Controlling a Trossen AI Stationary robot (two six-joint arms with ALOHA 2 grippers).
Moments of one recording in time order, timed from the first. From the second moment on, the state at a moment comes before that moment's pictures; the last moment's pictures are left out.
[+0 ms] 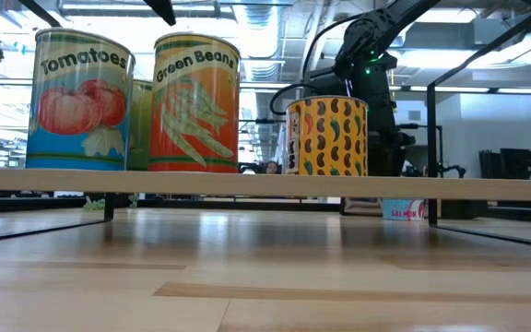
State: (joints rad) left arm -0.19 1.43 1.61 -1.44 -0.77 -0.20; right arm -0.35 1.85 1.29 -1.10 0.10 0.44
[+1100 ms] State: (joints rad) left arm -0.19 1.43 1.61 -1.44 -0.77 -0.20; right arm -0.32 1.98 1.29 -1.11 0.17 0.61
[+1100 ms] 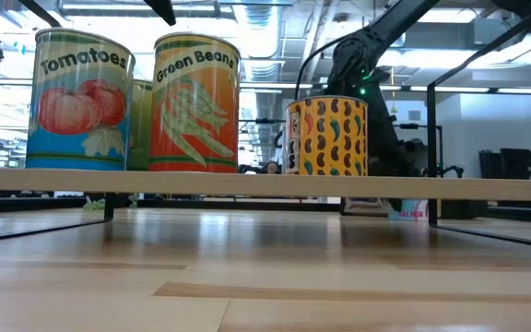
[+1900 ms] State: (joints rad) left arm -0.19 1.43 1.61 -1.44 -0.77 -0.22; right arm 0.08 1.52 1.29 -0.96 0.21 0.45
